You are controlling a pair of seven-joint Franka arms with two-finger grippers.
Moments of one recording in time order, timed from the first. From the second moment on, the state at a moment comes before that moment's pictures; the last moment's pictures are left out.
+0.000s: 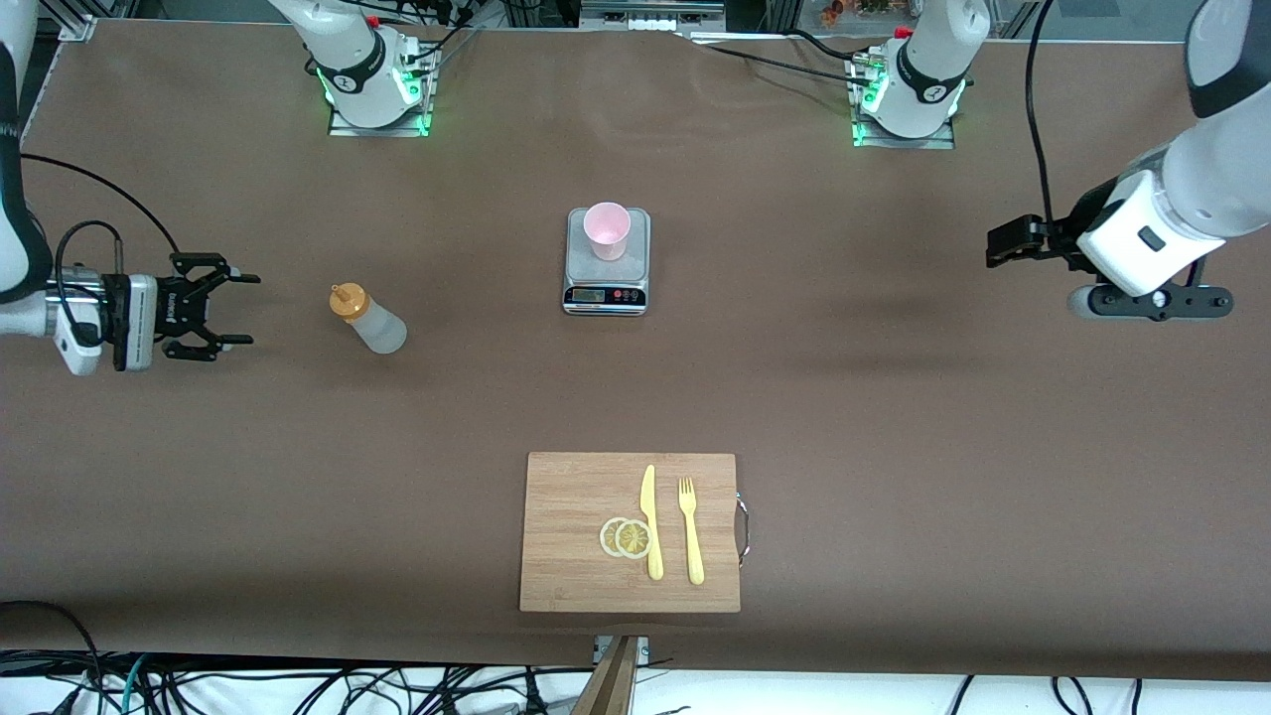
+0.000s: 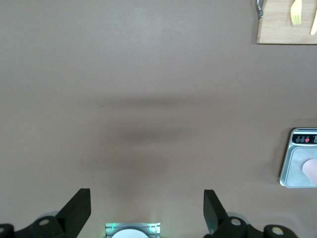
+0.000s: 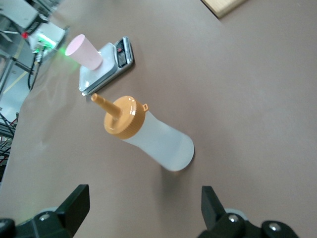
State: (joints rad) left arm -0.17 0.16 0.08 -1.45 -0.08 1.38 -0.12; right arm -0.22 0.44 -0.14 -1.83 0.68 1.62 -1.79
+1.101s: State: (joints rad) left arm -0.01 0.12 -0.08 -1.51 0.01 1.33 -0.11; right arm -0.25 0.77 -0.13 -1.83 1.06 1.43 -2.53
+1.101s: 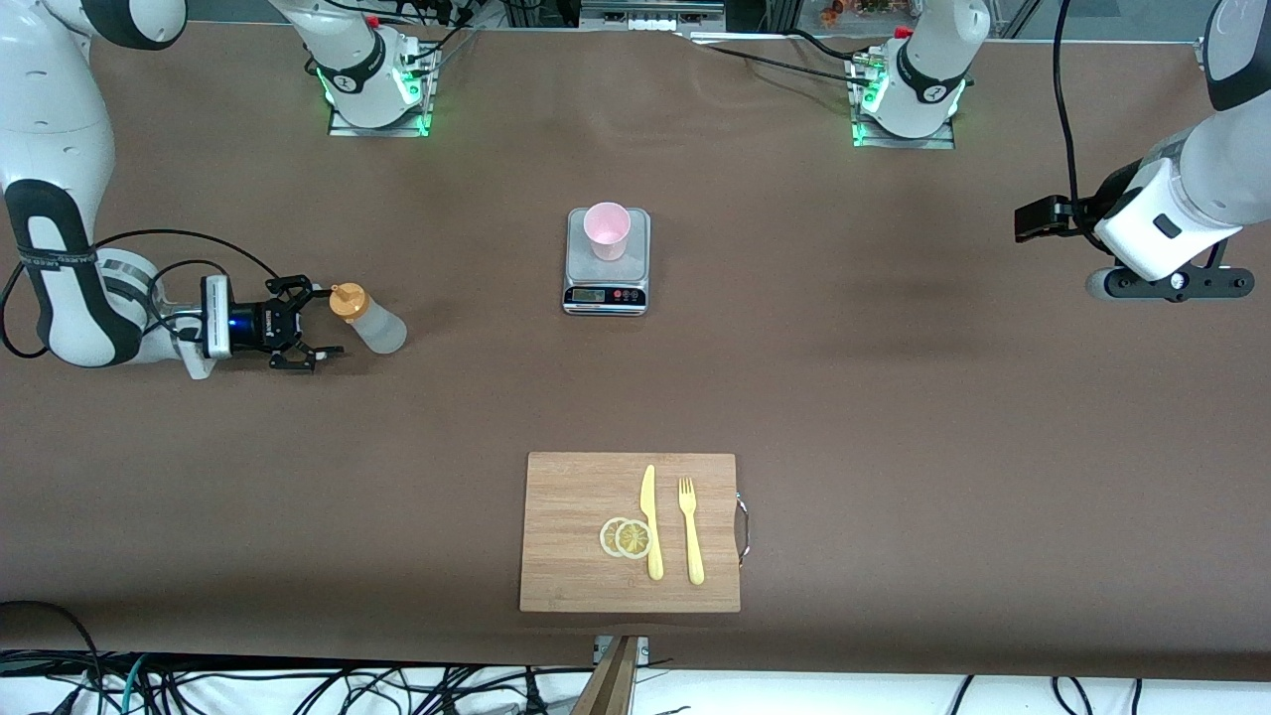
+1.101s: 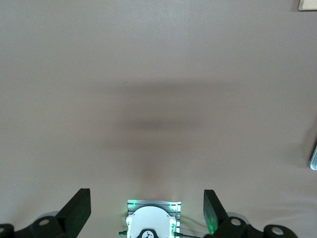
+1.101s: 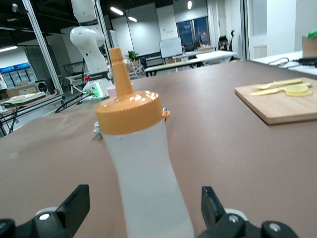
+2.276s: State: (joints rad) left arm -0.01 0.12 -0.08 -1.51 0.01 1.33 -0.11; right arm -0.18 0.83 -0.06 -1.78 1.04 1.45 -2.43
